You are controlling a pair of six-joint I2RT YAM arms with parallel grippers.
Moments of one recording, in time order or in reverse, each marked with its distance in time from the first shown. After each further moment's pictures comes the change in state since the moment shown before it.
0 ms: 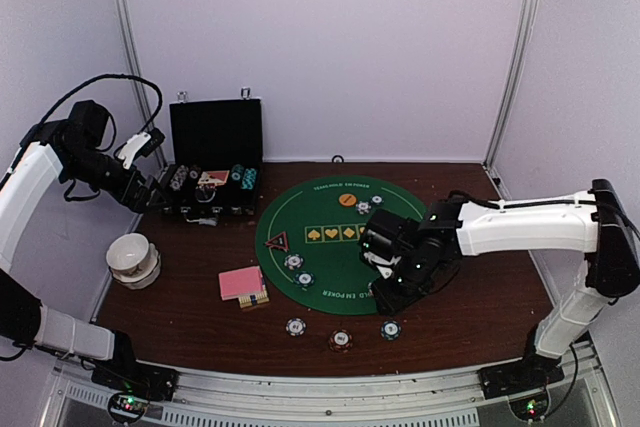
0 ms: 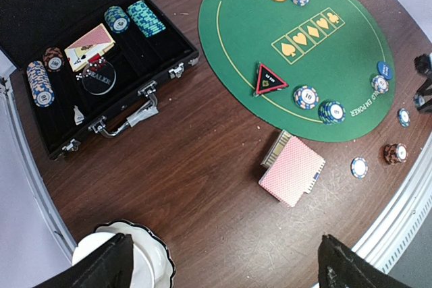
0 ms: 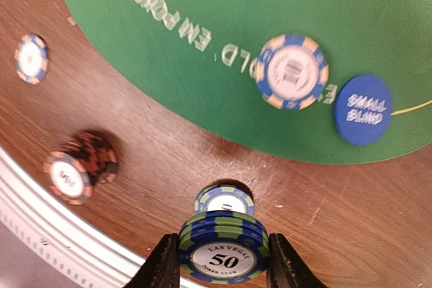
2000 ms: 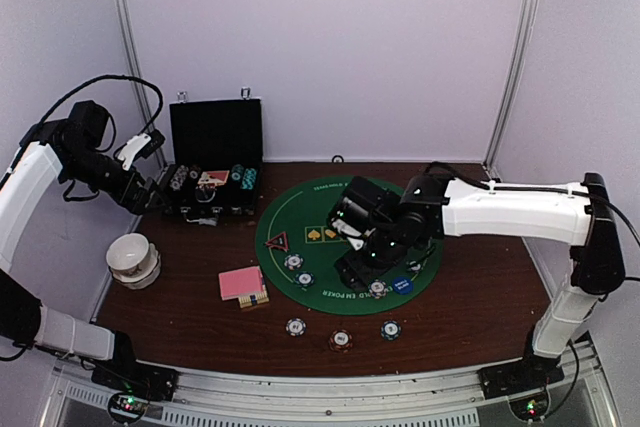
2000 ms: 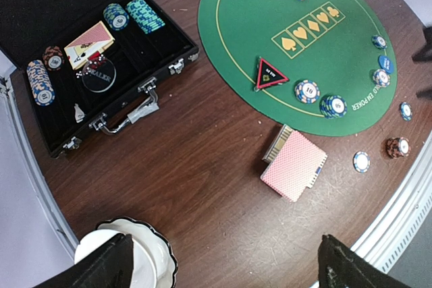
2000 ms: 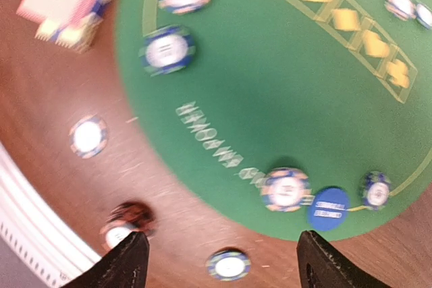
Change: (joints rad) left arm 0.000 0.000 0.003 -0.018 -0.010 0.023; right arm -0.014 0.083 0.271 0.008 0.143 -0.143
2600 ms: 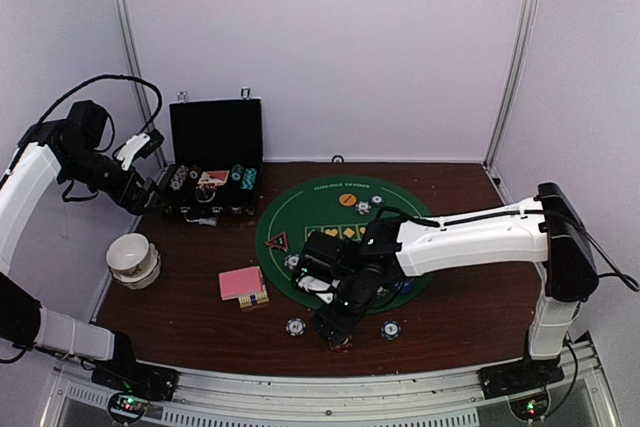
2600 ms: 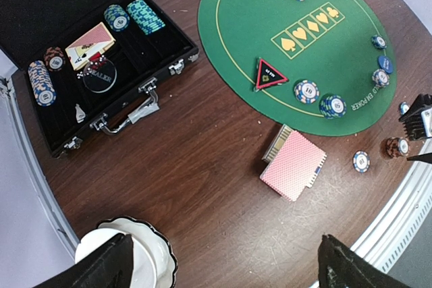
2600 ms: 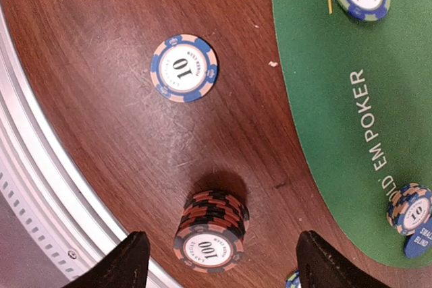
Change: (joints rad) left arm 0.000 -0.009 0.000 -0.003 0.000 0.000; right arm 0.195 0.169 0.010 0.044 -0.179 -0.088
